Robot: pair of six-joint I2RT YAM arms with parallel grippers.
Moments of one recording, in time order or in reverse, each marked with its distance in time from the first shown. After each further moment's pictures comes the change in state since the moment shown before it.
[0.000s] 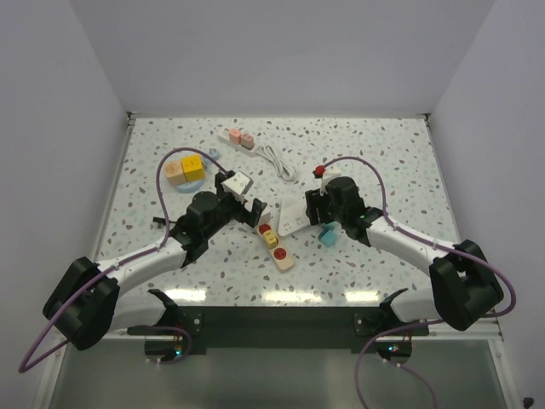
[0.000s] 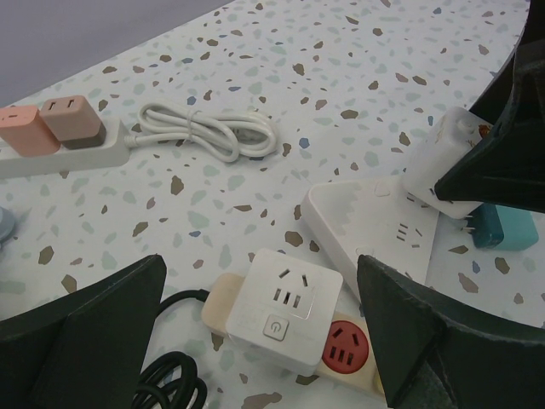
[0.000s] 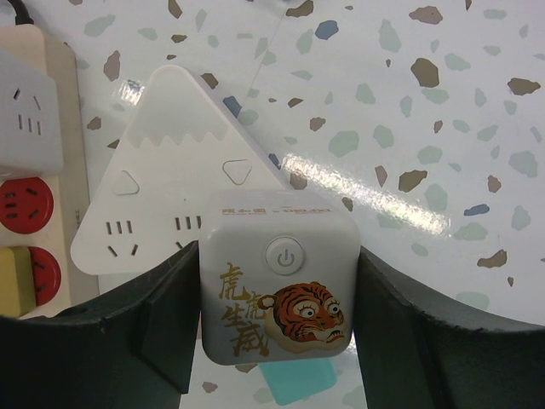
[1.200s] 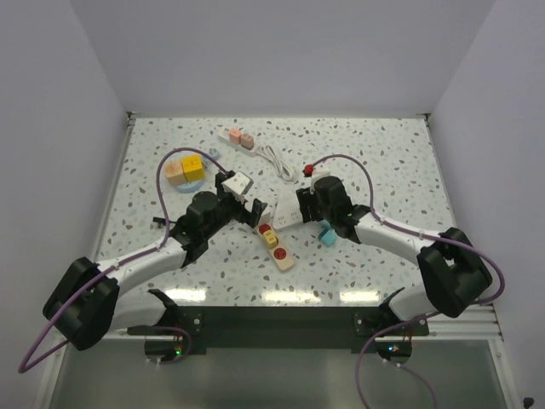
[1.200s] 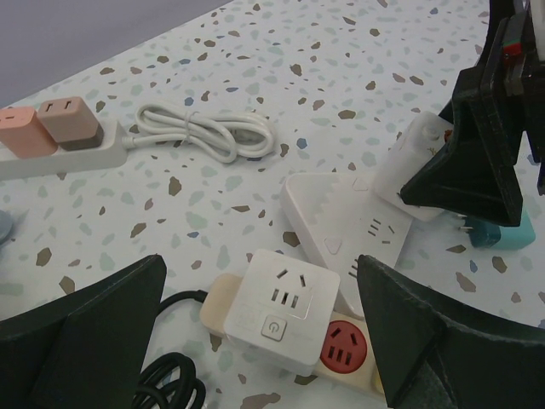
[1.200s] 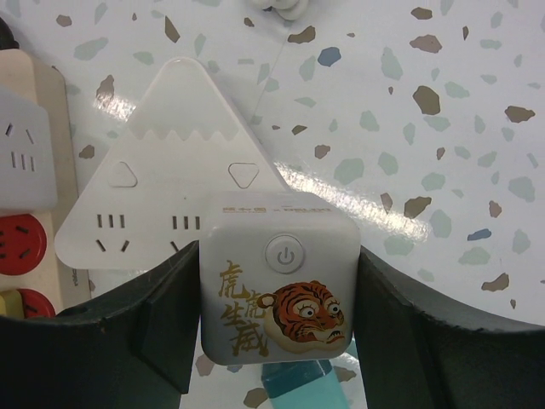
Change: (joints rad) left arm 0.000 0.000 0.000 0.000 0.007 0.000; right arm 0.072 0.097 0.051 0.033 0.113 0.005
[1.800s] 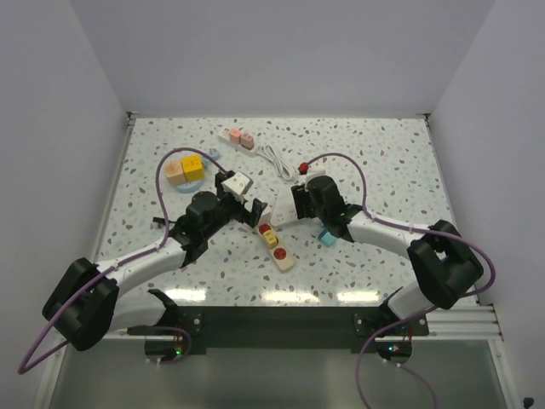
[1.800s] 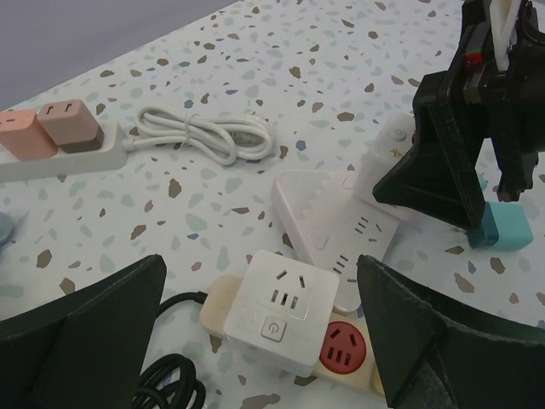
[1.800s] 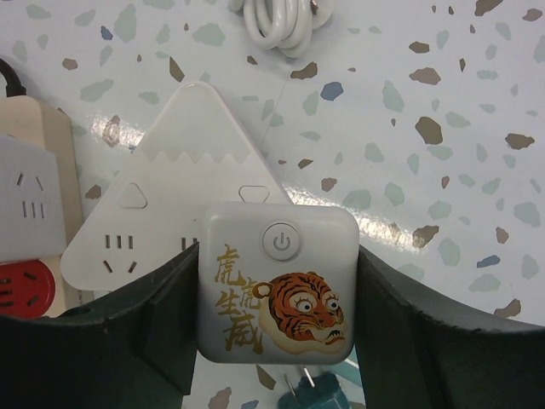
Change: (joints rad) left arm 0.001 -0.005 0.000 0.000 0.003 0.000; right arm 0.037 0.075 0.029 0.079 0.071 0.023
